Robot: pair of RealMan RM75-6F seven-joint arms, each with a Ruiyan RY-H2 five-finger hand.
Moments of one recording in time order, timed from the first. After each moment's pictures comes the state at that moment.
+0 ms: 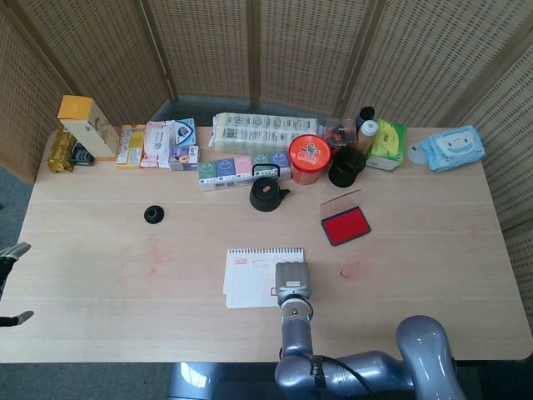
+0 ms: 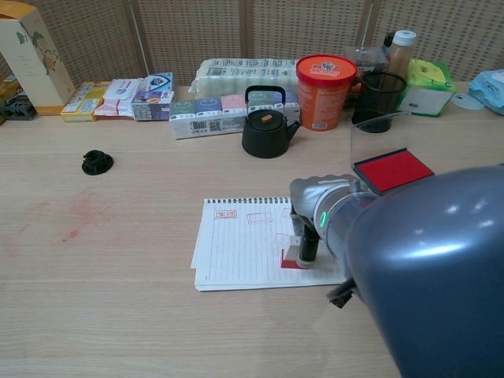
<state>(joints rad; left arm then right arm) -0.12 -0.88 0.08 -1.58 1.55 1.30 -0.46 1.01 -2.04 0.39 -1.64 -0.11 1.53 -1.23</state>
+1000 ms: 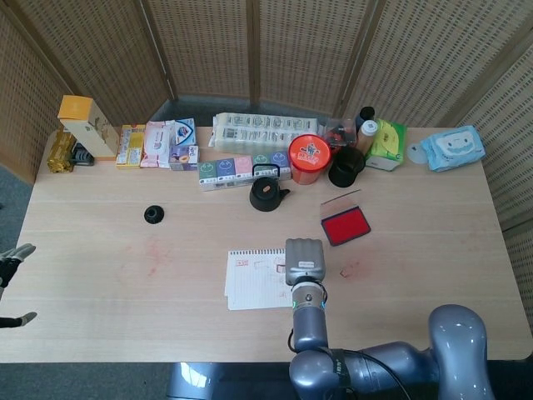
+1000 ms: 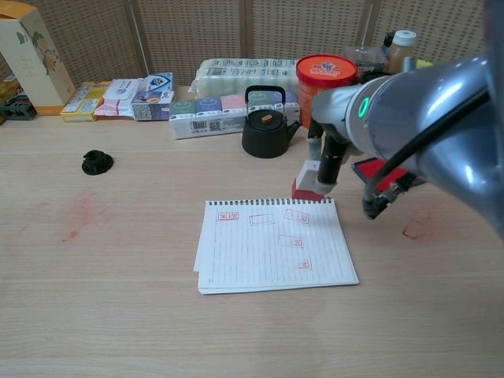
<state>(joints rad) -0.12 -0.89 0.08 -1.59 1.55 1.29 -0.44 1.01 -1.86 0.56 -1.93 -0.11 1.70 -1.31</state>
